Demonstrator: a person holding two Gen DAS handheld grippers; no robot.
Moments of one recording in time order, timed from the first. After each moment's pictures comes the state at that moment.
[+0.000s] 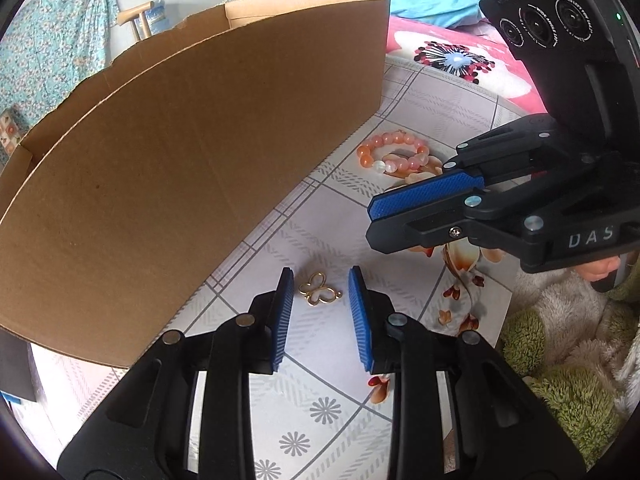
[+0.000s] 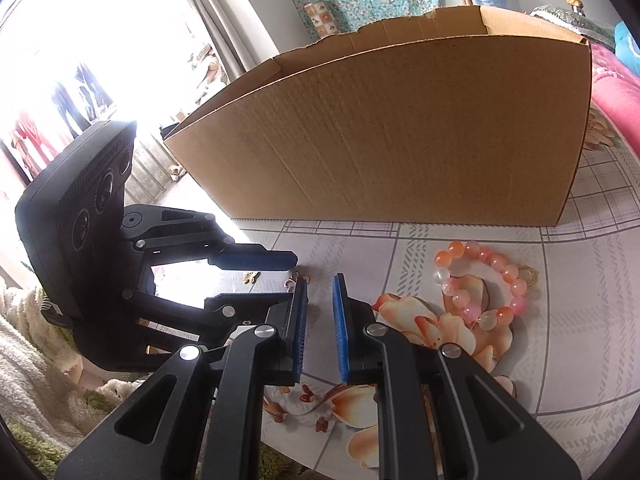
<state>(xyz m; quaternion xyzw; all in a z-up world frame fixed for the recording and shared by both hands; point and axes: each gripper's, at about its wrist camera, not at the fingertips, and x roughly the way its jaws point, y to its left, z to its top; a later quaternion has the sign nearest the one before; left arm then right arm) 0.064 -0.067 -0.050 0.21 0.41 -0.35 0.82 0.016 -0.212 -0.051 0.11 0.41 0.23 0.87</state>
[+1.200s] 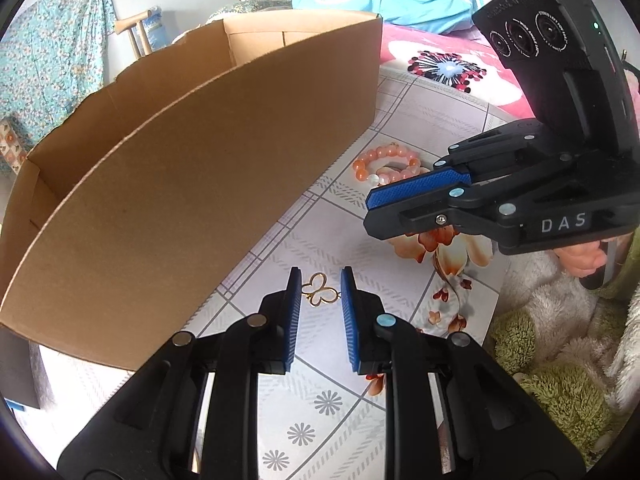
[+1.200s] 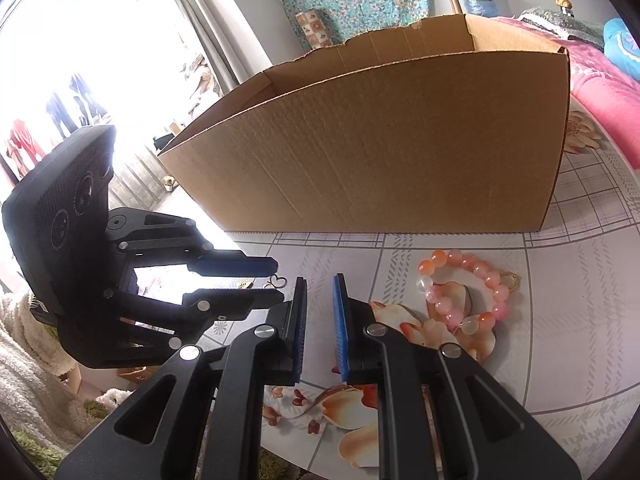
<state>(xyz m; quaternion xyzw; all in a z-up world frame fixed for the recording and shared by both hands) 0.064 -0.057 -0.034 0.20 0.40 -0.35 0.82 0.017 -0.227 -0.042 0.12 0.40 0.22 0.88</state>
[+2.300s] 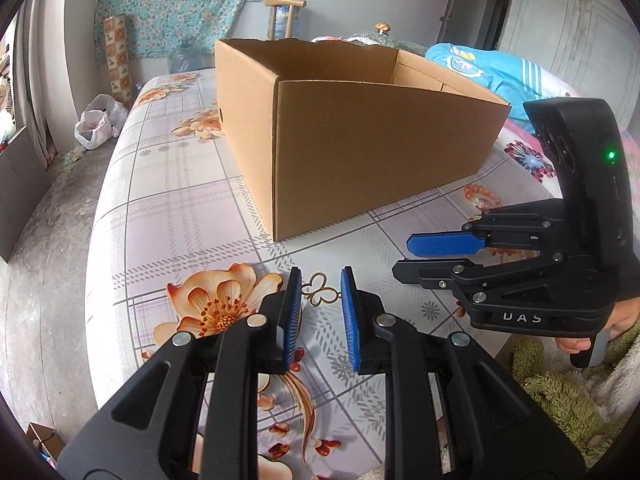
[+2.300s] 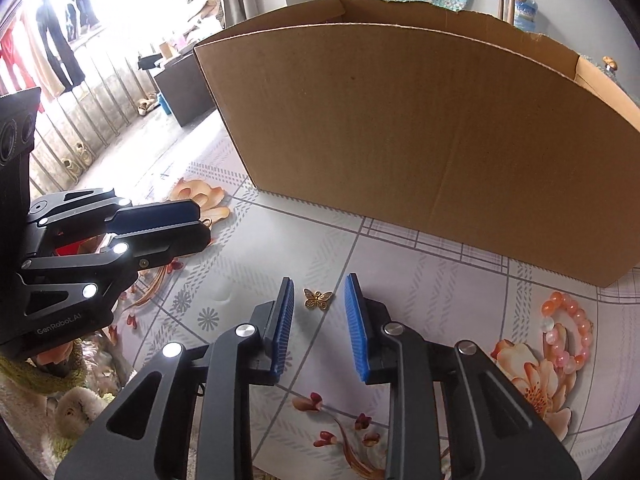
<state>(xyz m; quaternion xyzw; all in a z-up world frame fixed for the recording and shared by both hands) 0.041 0.067 -0.034 0.01 0.39 -0.21 0.90 0.044 -0.085 -0.051 -0.04 0.47 0.18 0.86</state>
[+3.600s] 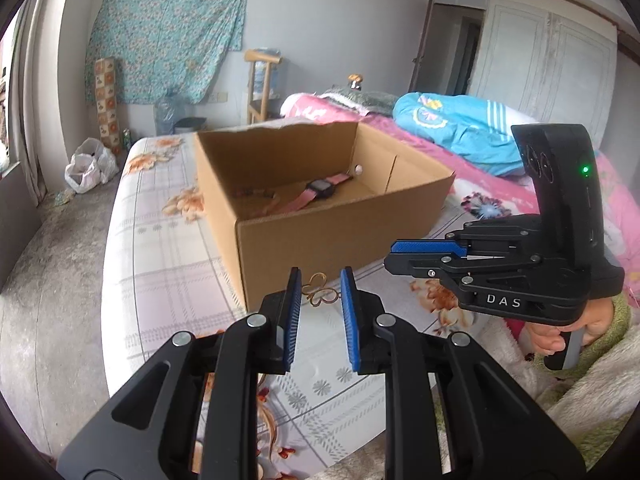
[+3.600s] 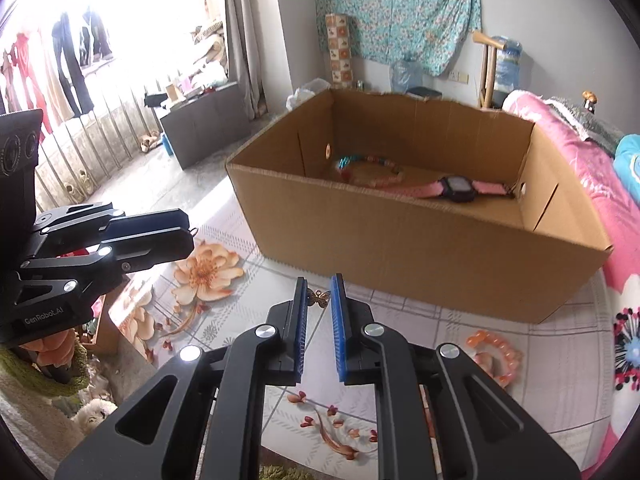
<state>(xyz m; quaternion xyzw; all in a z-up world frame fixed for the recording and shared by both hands) 0.014 0.049 0.047 0.00 0.29 -0.26 0.92 0.016 -0.105 0.031 -0.03 0.37 0.17 0.91</state>
